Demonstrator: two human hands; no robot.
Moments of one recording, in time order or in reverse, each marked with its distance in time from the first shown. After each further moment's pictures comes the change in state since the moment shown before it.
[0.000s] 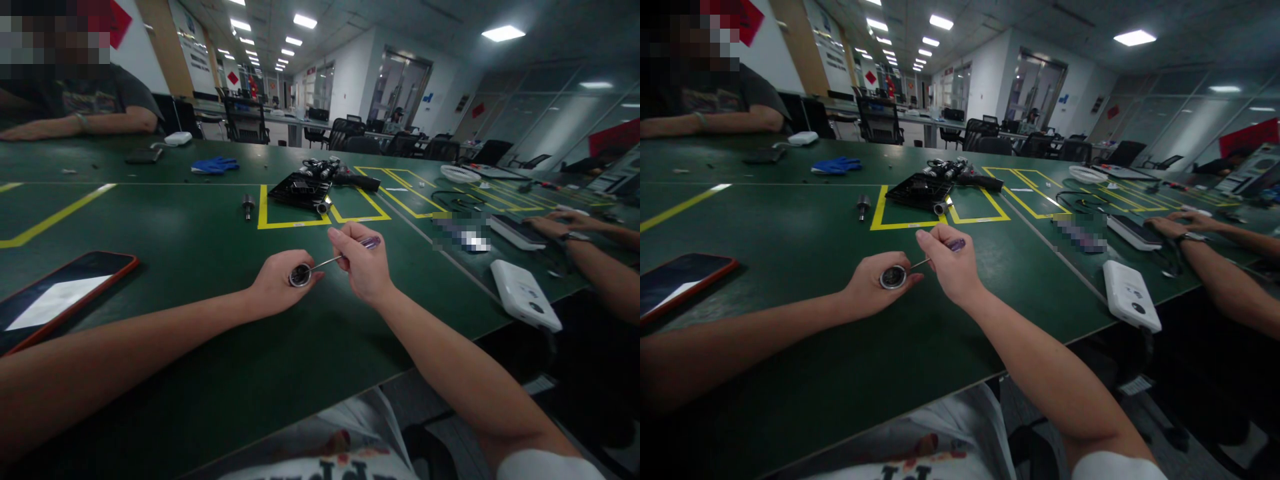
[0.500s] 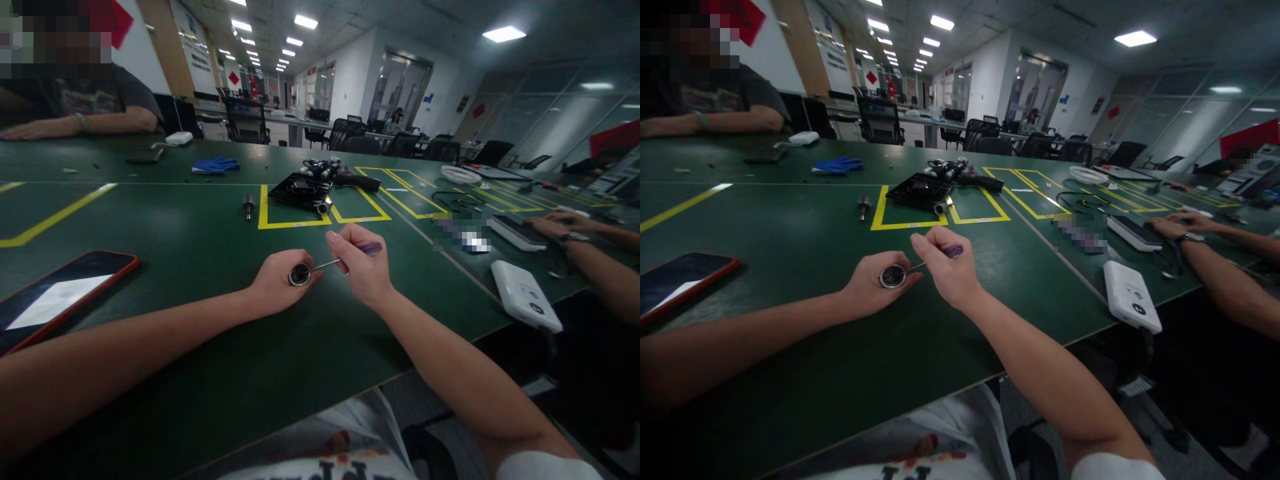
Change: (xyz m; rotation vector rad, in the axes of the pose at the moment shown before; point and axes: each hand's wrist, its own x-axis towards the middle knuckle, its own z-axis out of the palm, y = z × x) left_hand 0.000 0.001 0.000 -0.014 0.014 -0.045; right_hand -0.004 -0.007 -0.001 -0.160 -0.056 -0.107
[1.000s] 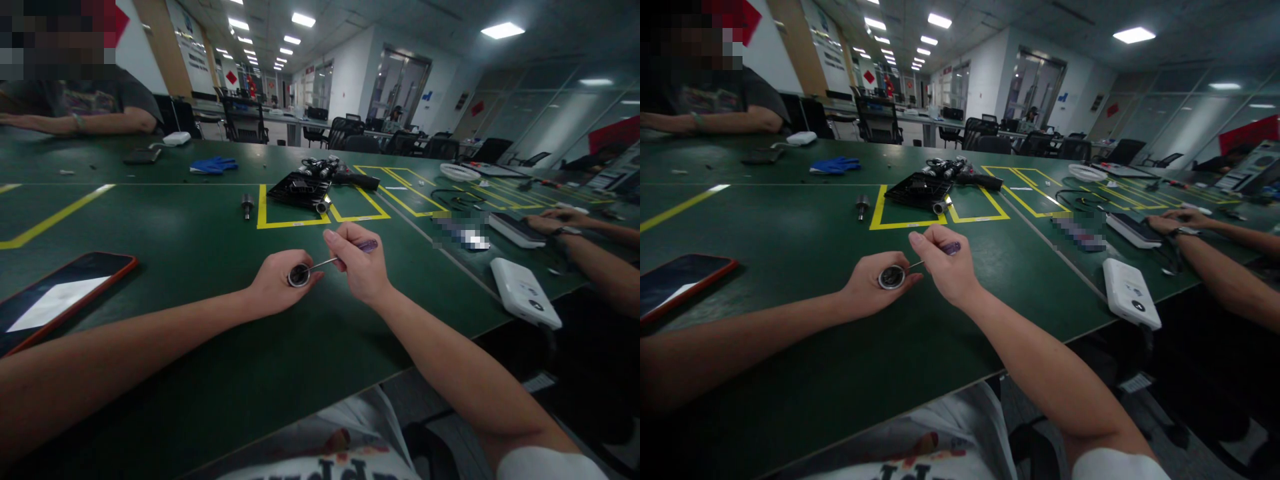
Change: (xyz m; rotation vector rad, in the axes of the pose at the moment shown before) left_hand -0.002 0.000 0.000 0.001 -0.005 0.040; right_hand 0.001 0.001 0.003 0.086 0.001 0.059
